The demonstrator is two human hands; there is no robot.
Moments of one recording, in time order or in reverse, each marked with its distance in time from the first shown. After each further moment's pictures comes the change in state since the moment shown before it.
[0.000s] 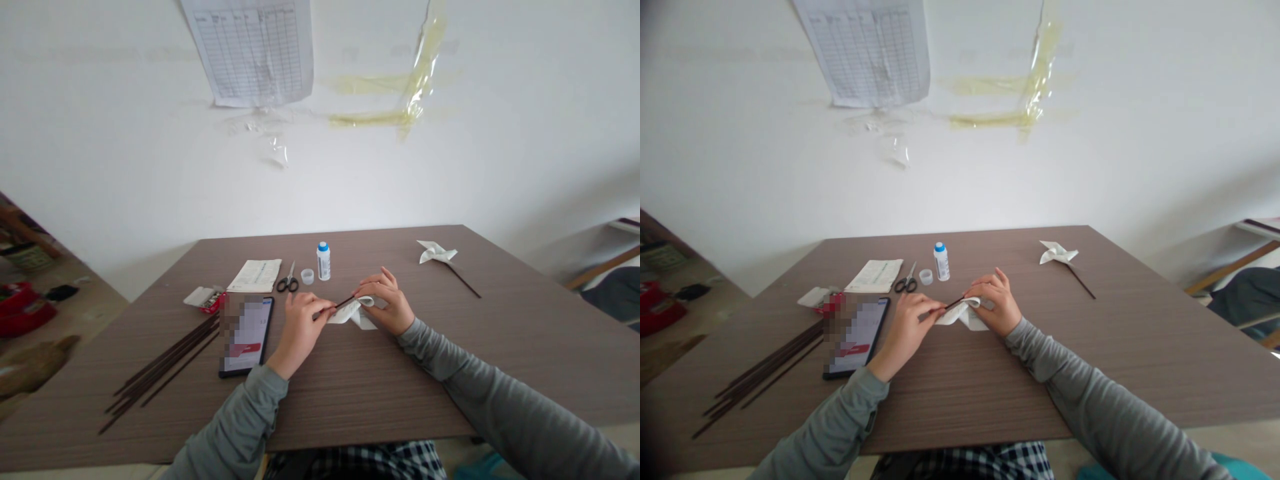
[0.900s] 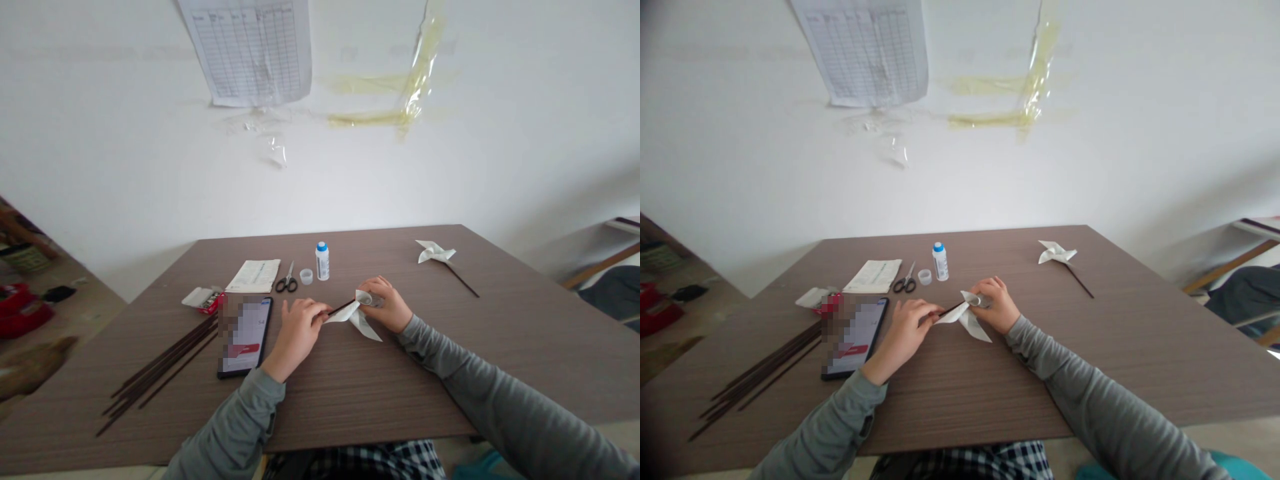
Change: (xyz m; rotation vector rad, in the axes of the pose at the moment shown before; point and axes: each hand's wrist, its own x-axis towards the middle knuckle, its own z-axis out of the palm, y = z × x) left_hand -0.005 0.004 -0.005 0.081 -0.177 -0.124; right_hand 0.006 0.002 -0.005 0.072 -0.132 0.247
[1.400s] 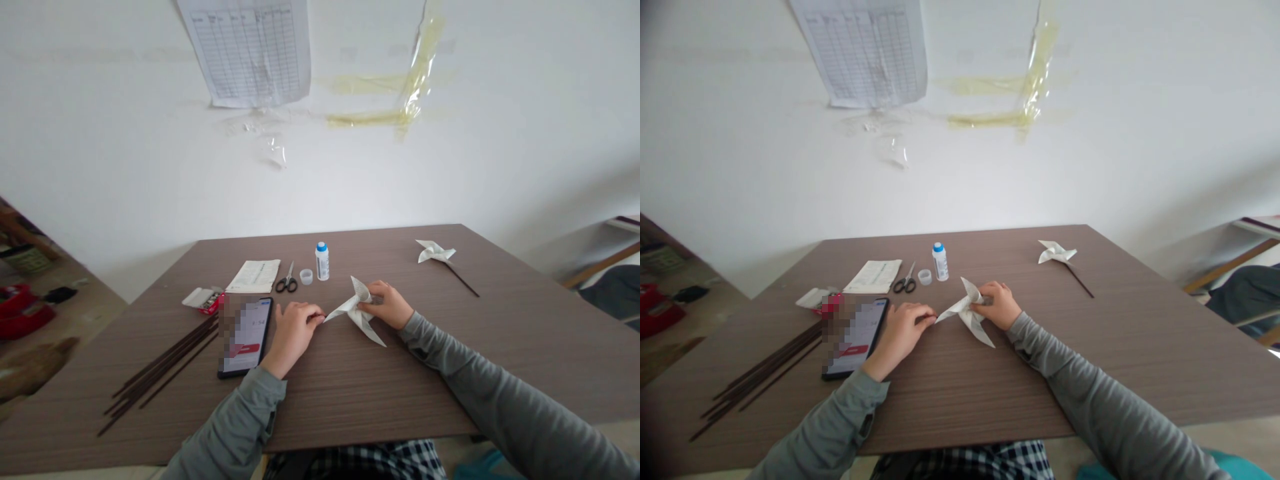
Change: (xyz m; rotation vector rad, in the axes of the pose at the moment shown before) left_hand 0.000 -0.009 -0.001 0.037 -0.015 -0.057; right_hand 0.005 0.009 -0.003 0.000 -0.056 0.089
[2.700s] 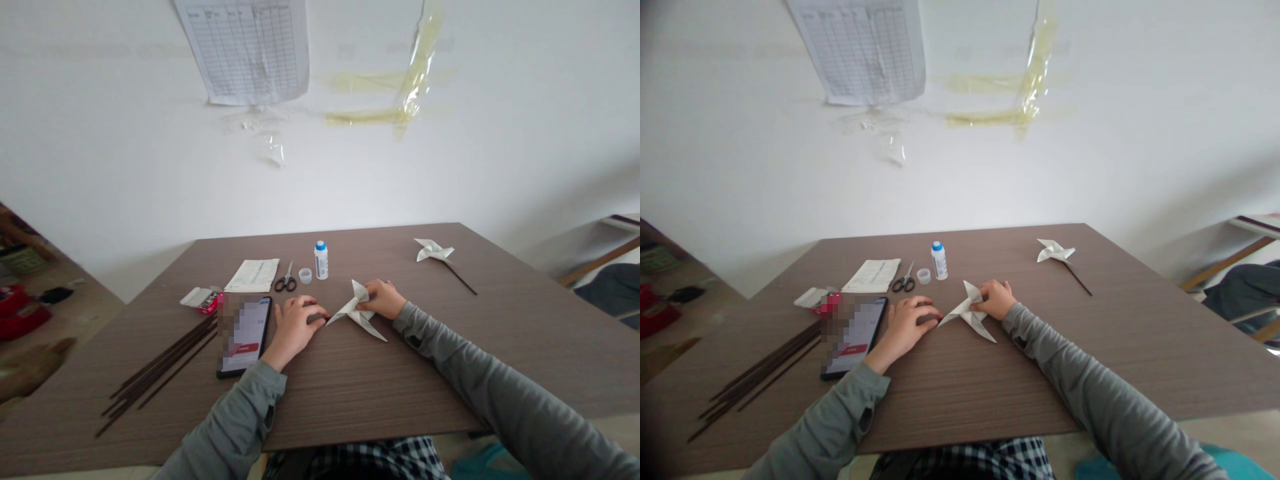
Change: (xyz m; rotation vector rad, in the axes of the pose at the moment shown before) left_hand 0.006 -0.010 0.008 0.009 -0.061 -0.004; right_hand 0.017 -0.016 -0.007 -0.230 -0.279 0.229
